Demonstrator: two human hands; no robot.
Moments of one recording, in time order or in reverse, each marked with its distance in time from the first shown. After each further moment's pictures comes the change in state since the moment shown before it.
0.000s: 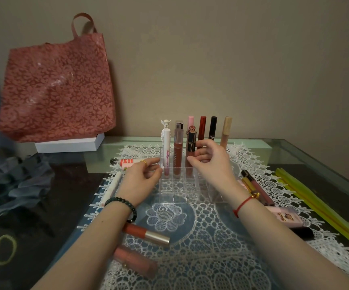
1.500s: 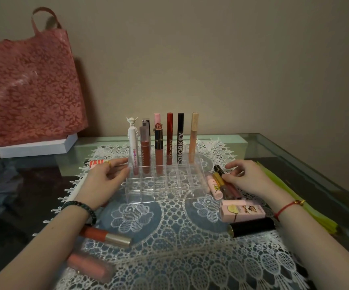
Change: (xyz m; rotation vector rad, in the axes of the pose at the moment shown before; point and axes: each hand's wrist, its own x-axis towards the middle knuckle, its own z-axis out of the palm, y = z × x) left_hand 0.006 -0.010 0.001 0.064 0.006 0.057; right_hand -0.010 0.083 -0.128 -0.458 -0.149 0.290
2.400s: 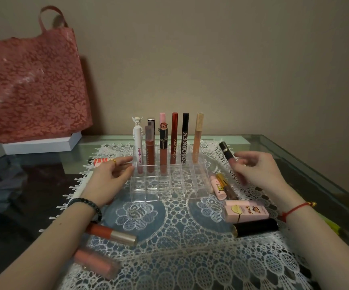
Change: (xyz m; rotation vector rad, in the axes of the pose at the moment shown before) left_hand 0.003 -0.002 0.001 0.014 0.006 0.027; right_hand -0.011 -0.021 -0.012 0.303 0.170 0.038
